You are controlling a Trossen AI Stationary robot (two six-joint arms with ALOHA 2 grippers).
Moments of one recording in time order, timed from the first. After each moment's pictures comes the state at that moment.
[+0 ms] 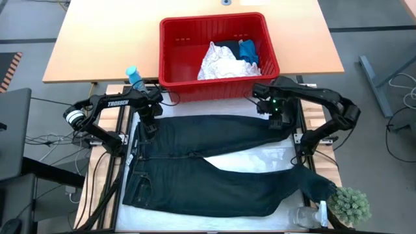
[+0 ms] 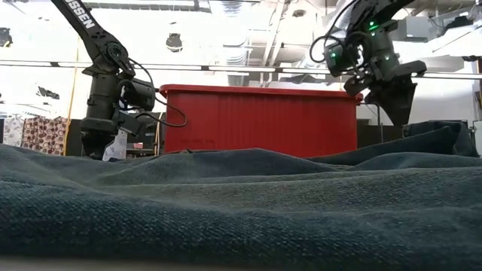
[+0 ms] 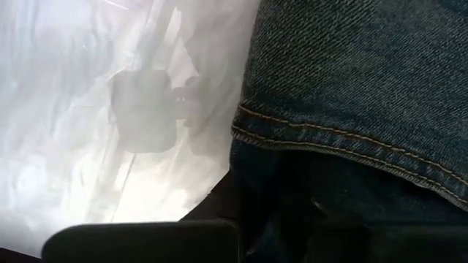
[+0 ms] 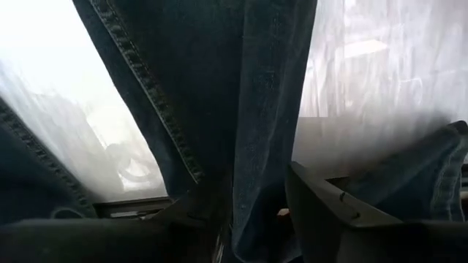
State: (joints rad) left arm 0.84 1.52 0.71 -0.85 -0.01 0.34; right arm -0.62 1.45 1.13 -1.43 0.07 -0.42
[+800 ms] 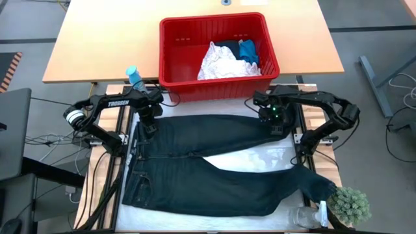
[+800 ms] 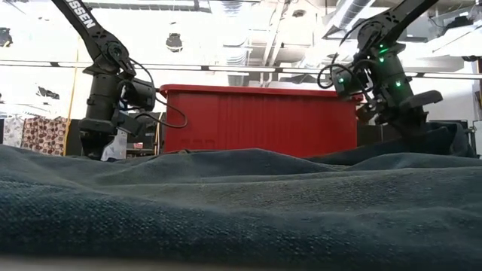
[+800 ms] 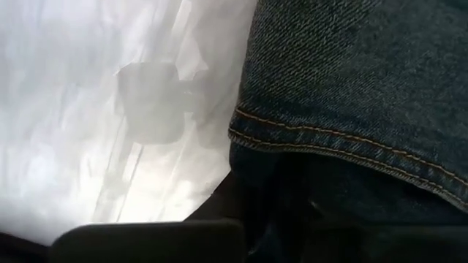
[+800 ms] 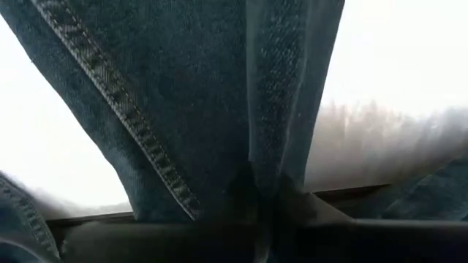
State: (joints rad) left arm 0.84 1.51 0.72 -0.86 -0.07 0.33; right arm -0.63 1.45 0.92 -1.25 0.13 -0.42
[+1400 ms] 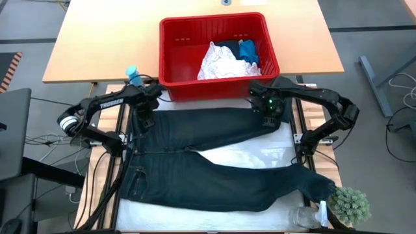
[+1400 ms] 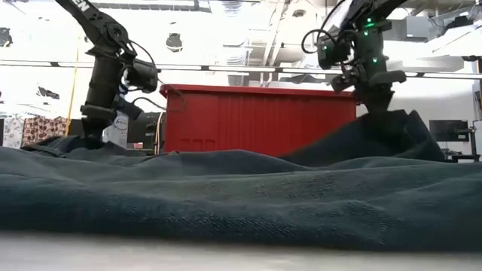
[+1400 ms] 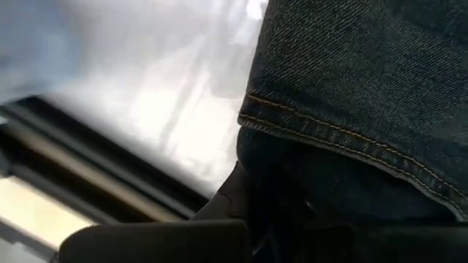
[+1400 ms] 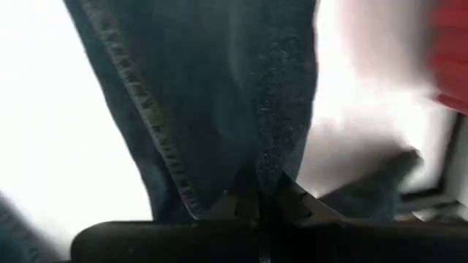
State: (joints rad) left arm 0.84 1.38 0.84 -0.98 -0.23 0.25; right arm -0.57 1.45 1.17 -1.28 0.19 -0.37
